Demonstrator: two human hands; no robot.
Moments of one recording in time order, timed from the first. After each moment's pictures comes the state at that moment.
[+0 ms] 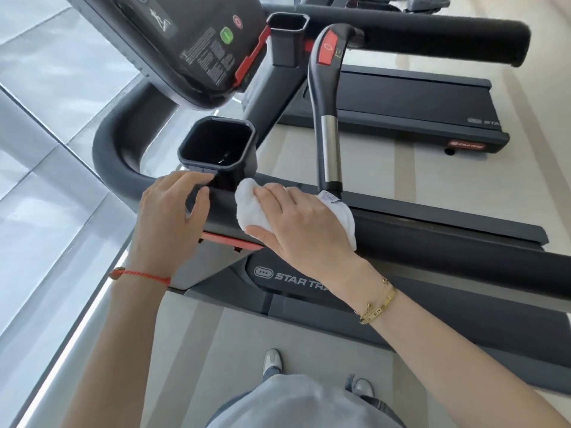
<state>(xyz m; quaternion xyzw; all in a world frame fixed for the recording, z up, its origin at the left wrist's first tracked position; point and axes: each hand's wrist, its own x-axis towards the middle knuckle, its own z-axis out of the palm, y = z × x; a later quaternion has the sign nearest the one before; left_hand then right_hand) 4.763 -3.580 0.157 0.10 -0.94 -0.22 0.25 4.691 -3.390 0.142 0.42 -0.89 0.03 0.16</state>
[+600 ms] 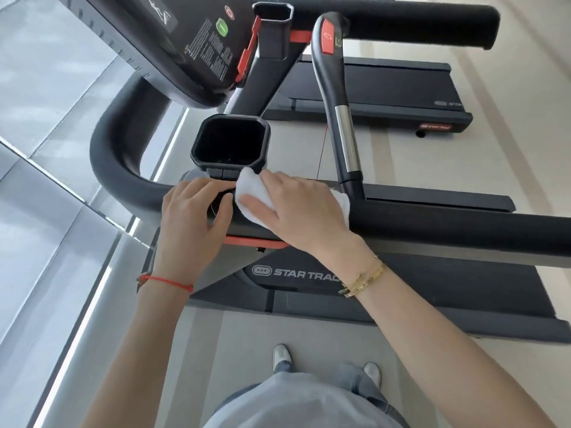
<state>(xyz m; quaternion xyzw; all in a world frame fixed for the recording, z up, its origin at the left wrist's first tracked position) 4.760 -3.622 0.138 0.02 -0.95 -0.25 0.21 4.692 -3.454 0.147 0.32 -0.93 0.09 0.14</state>
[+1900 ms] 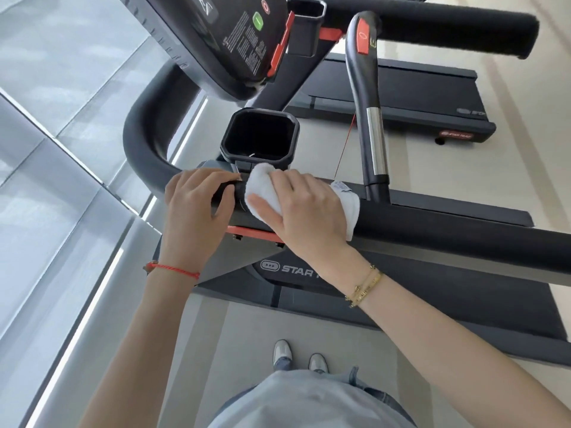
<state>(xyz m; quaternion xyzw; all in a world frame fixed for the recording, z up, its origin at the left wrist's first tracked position) 4.765 -3.650 0.136 0.05 -0.94 -0.24 0.24 4.702 -3.485 0.123 0.30 -0.91 0.11 0.28</state>
